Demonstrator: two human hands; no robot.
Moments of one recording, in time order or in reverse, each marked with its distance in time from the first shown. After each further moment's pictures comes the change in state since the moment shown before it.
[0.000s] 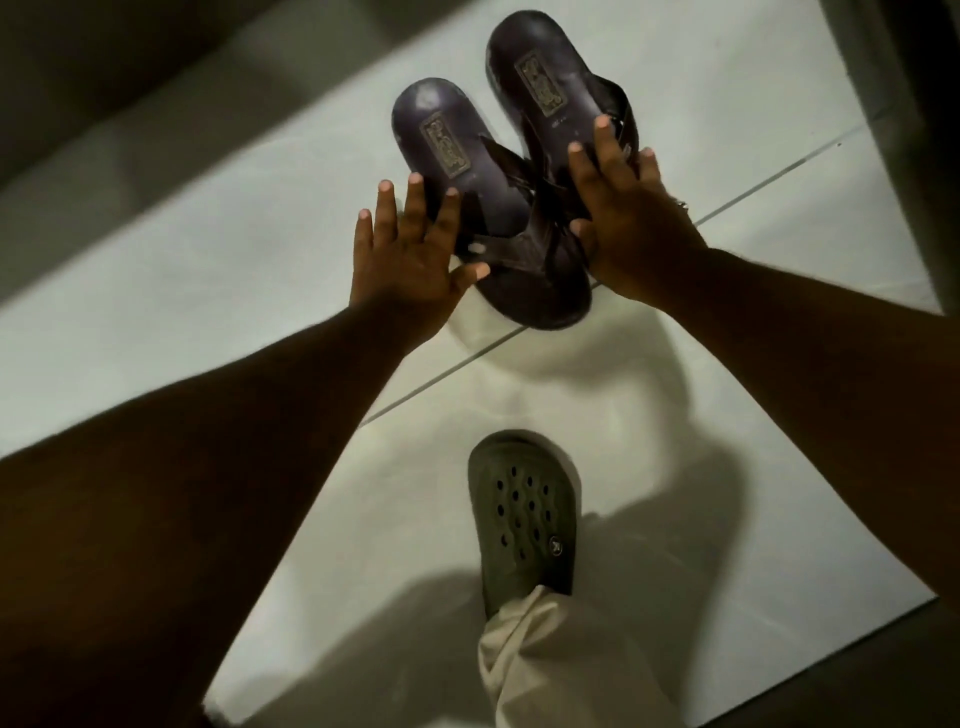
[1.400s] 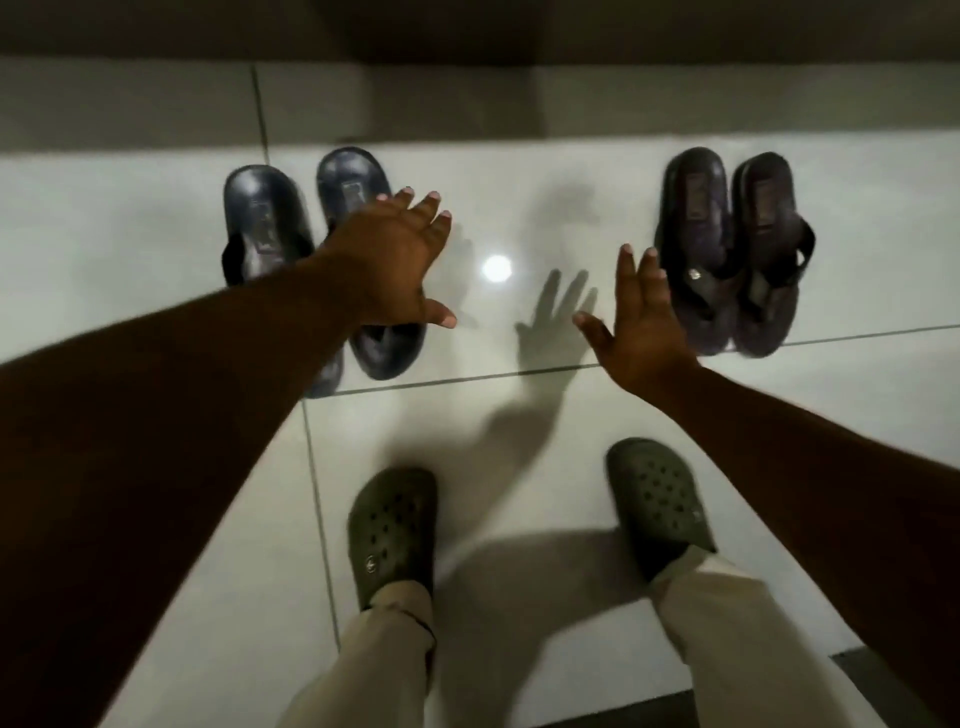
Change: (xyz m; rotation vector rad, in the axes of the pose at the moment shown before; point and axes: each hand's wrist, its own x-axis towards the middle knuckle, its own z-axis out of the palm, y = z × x) left_hand -0.316 -0.420 -0.016 -0.031 -0.044 0.023; right_hand -0.083 -0.458 0.033 0.143 -0.038 0.014
